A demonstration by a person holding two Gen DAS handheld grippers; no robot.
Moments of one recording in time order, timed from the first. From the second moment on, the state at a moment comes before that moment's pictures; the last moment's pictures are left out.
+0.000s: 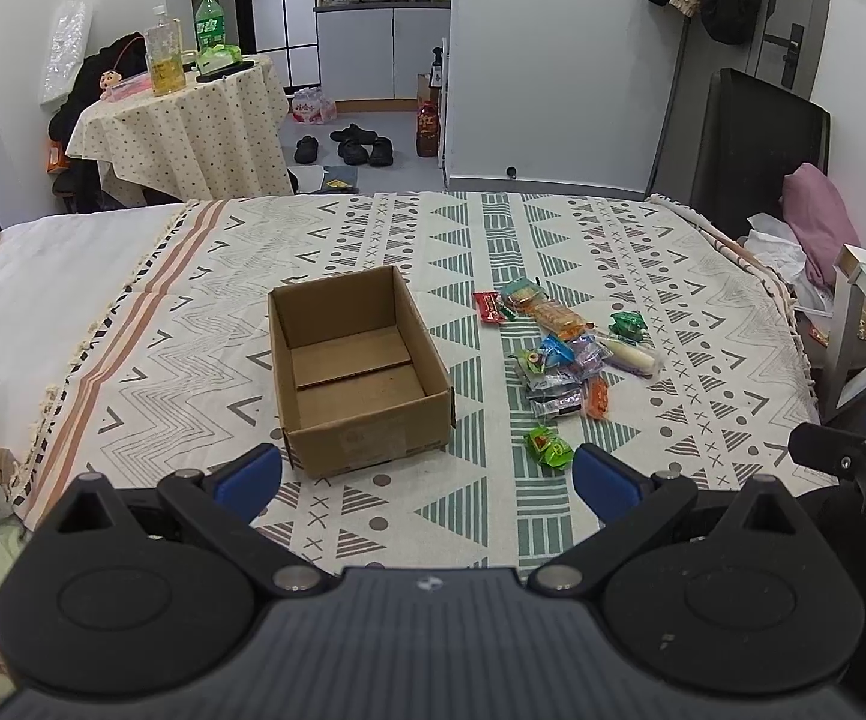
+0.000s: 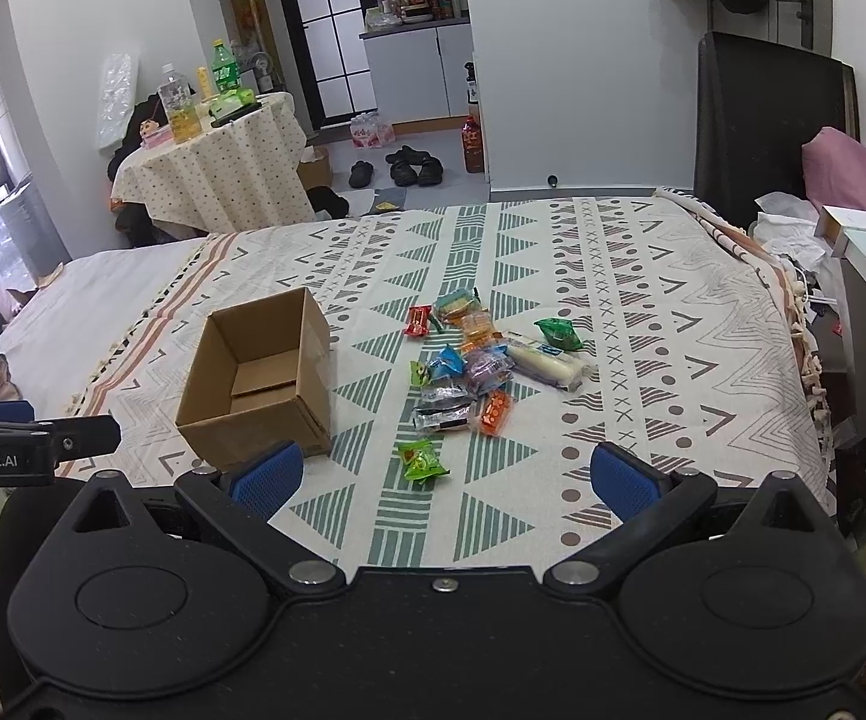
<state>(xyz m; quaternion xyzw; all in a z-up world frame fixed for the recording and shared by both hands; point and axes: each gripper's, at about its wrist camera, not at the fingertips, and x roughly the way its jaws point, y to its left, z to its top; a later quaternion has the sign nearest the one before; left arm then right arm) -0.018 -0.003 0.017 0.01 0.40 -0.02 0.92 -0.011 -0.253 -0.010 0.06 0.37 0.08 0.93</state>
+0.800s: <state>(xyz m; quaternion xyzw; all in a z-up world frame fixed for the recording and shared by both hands) 0.000 -0.013 0.005 -0.01 0.39 -0.03 0.92 -0.001 -0.264 -0.024 0.06 0.36 0.06 0.93</state>
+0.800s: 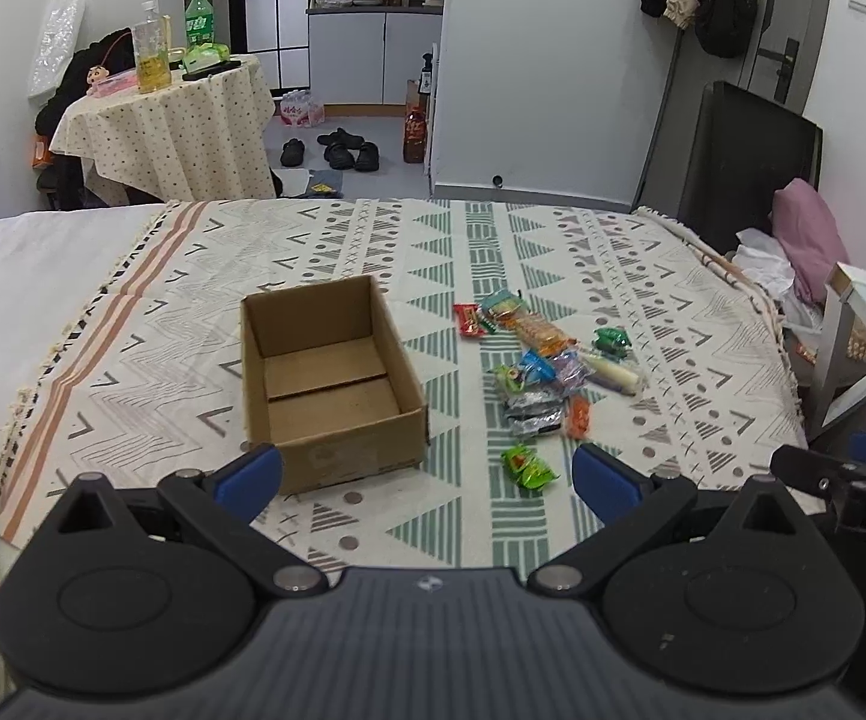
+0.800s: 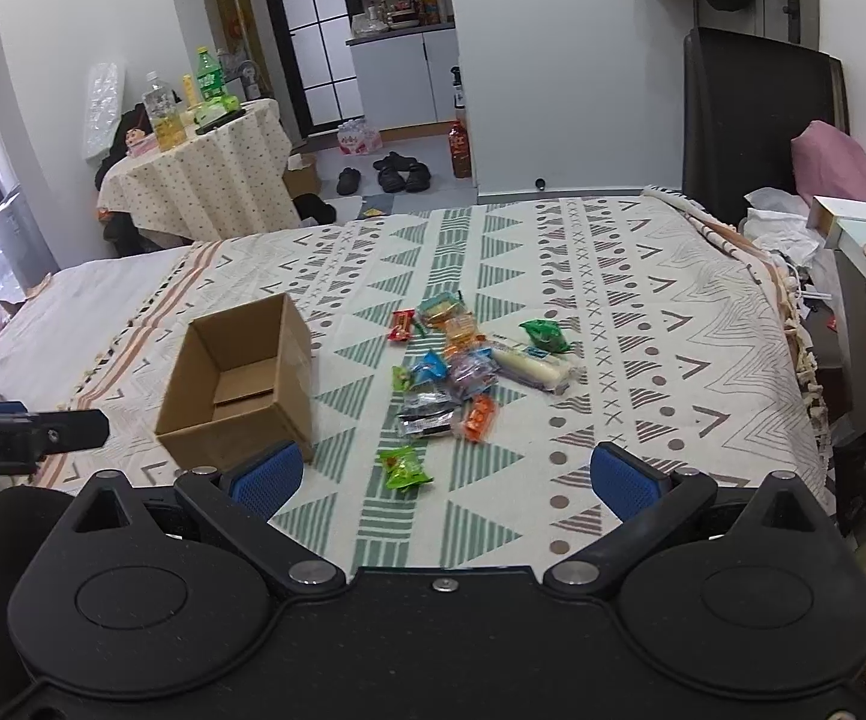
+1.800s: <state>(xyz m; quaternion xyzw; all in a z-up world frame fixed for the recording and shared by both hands) 0.089 -0.075 -0.051 -0.05 0.44 -0.03 0.89 0.078 -0.318 -0.077 0.09 0.41 0.05 0.91</state>
